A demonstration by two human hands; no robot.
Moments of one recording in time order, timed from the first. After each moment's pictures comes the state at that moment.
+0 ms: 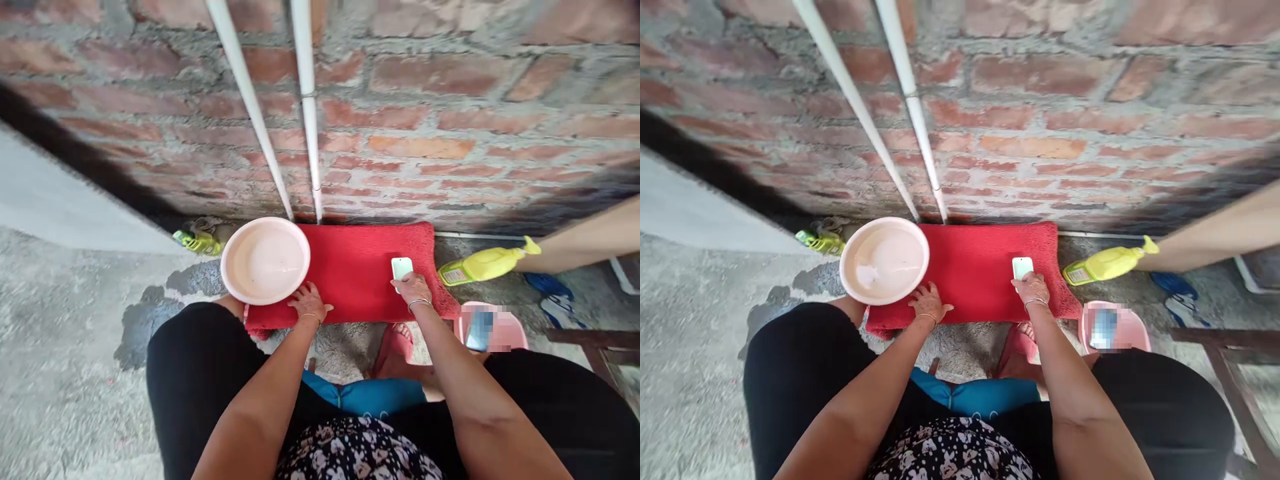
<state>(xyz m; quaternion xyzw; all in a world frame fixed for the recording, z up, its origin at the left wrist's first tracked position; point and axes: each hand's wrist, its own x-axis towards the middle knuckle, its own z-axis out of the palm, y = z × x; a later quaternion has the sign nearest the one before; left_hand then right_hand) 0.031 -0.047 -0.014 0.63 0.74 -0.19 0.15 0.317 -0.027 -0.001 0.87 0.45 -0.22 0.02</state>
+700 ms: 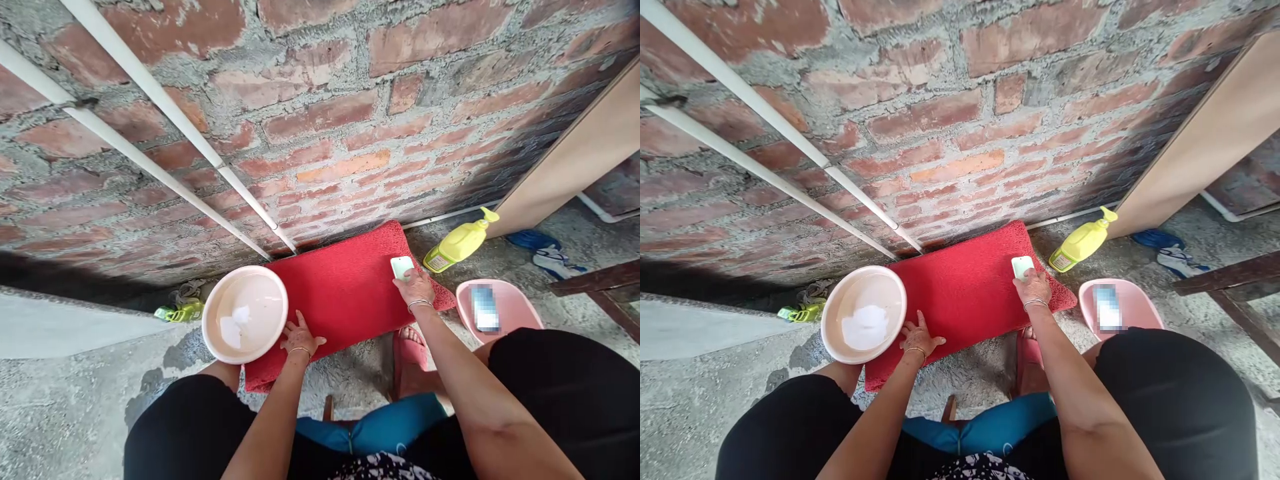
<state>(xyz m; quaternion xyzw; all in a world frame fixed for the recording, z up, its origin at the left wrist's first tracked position) 0.033 -0.026 -0.008 0.62 0.72 -0.27 0.18 0.364 -0.034 0.003 0.92 0.35 -0.18 -0.08</state>
